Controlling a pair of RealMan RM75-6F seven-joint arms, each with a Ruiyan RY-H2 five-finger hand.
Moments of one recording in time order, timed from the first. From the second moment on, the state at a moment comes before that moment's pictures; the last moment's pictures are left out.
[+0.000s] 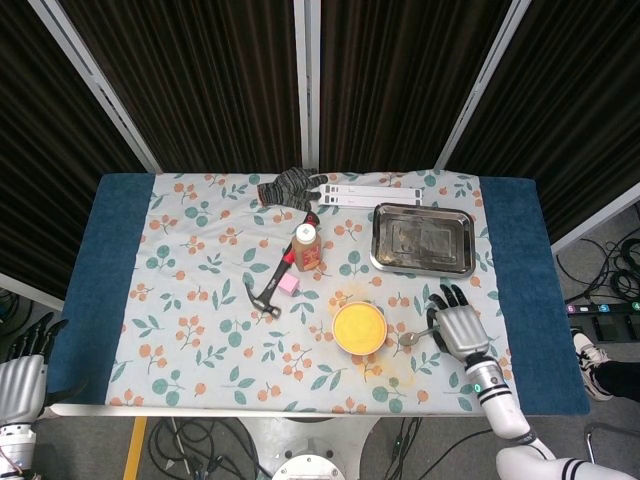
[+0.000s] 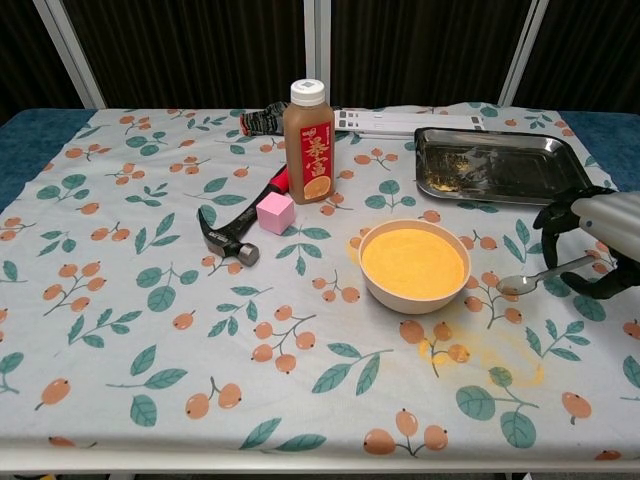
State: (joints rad) left arm 0.03 -1.31 -0.02 -1.45 1.43 1.51 -0.06; right arm 0.41 -1.50 0.08 -1.45 -1.25 1.05 -0.41
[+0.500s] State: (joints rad) left arm 0.04 -1.32 -0.02 -1.44 1.43 1.51 -0.06; right arm 0.57 -1.41 0.15 -1.66 -1.22 0.97 -0.54
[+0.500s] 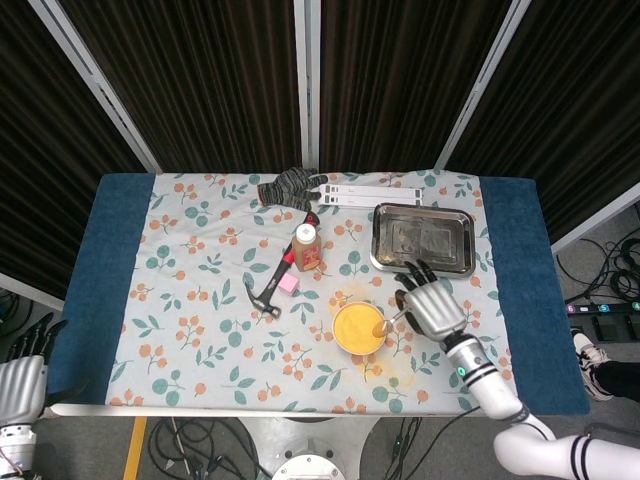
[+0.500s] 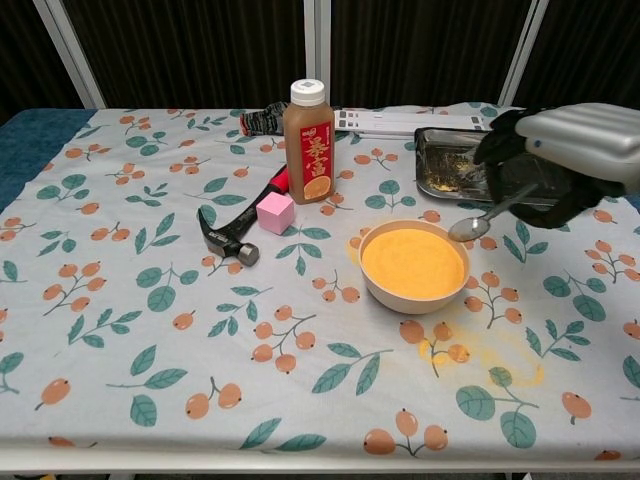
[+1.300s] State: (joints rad) left arm 0.05 -1.32 -0.02 -1.42 1.43 1.52 -0.08; right arm 0.69 -1.50 0.15 -1.62 -1.09 0.97 -0.65
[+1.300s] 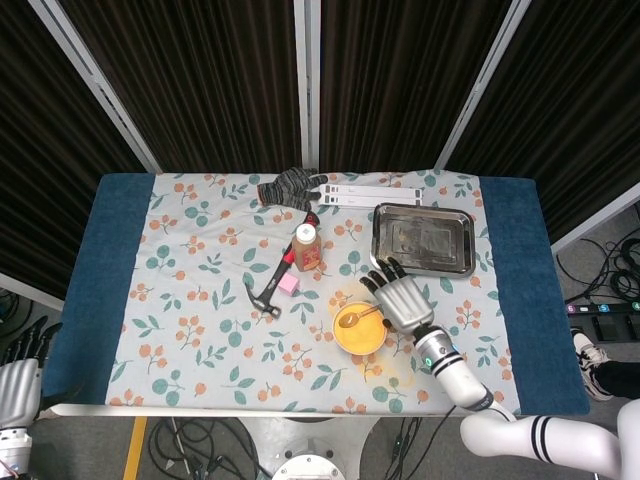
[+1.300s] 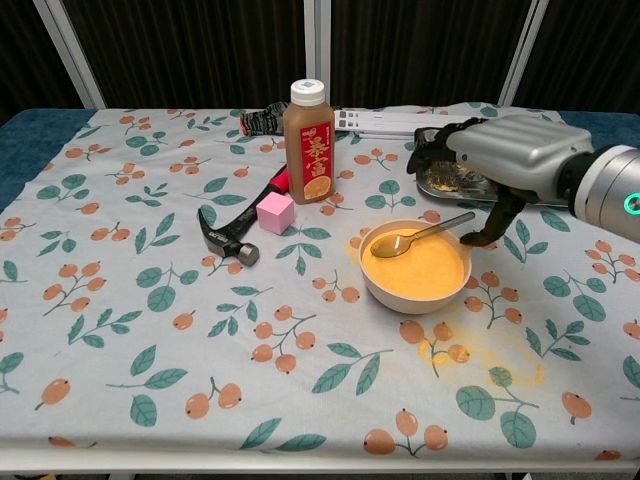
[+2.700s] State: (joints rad) left arm 0.06 -1.33 -0.02 -1.42 1.42 1.51 -0.10; right arm 0.81 -1.53 0.09 -1.55 -0.99 0.92 -0.72
